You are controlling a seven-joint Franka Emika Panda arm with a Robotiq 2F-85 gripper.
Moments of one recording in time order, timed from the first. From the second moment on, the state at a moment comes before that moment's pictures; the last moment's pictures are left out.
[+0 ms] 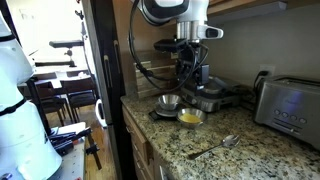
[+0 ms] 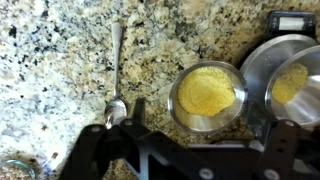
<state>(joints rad) -0.13 -0.01 -0.19 -2.21 0.06 2.24 -0.30</state>
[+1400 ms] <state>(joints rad) -0.18 0.07 -0.19 -2.18 0.06 2.41 -0.30</state>
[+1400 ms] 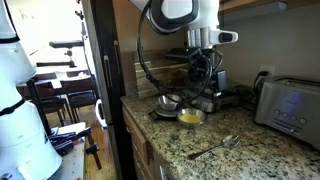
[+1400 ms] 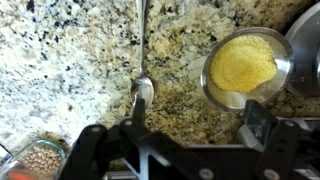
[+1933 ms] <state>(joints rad) -0.23 0.22 -0.20 -2.13 0.06 2.53 -0.26</state>
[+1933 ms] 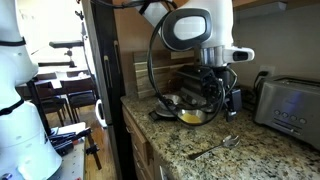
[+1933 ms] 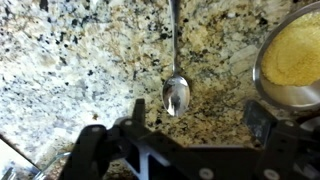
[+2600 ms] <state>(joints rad) -0.27 0.37 -0.19 -2.04 0.07 2.54 -0.24</state>
